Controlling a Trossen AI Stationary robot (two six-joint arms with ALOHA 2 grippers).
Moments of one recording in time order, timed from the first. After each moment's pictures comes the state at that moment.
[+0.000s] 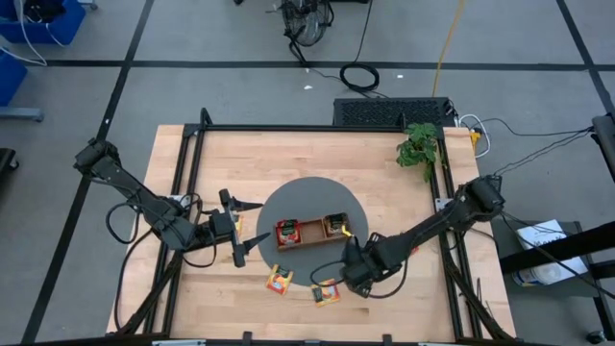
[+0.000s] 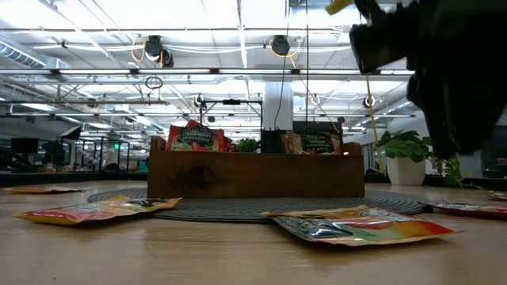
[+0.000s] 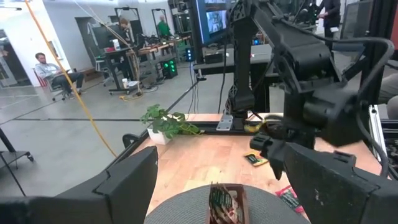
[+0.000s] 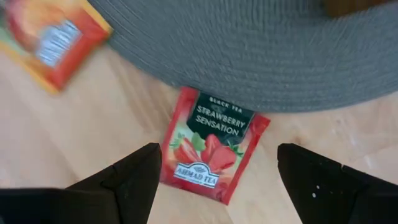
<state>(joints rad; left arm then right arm) -0.64 1.11 0.79 0.27 -0.92 0.06 0.50 1.81 1.25 -0.94 0.05 0.96</state>
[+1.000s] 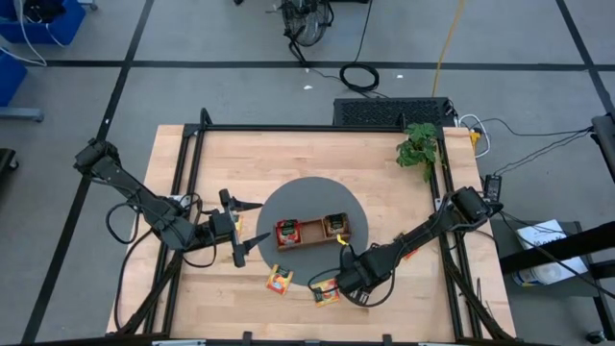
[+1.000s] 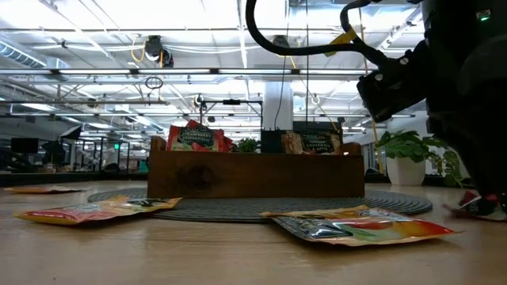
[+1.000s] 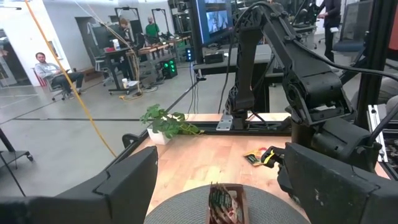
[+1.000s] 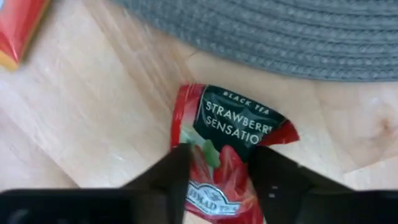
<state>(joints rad) -0.64 1.11 0.79 0.27 -0.92 0.05 0.52 1.96 1.25 -0.87 -0.09 1.02</state>
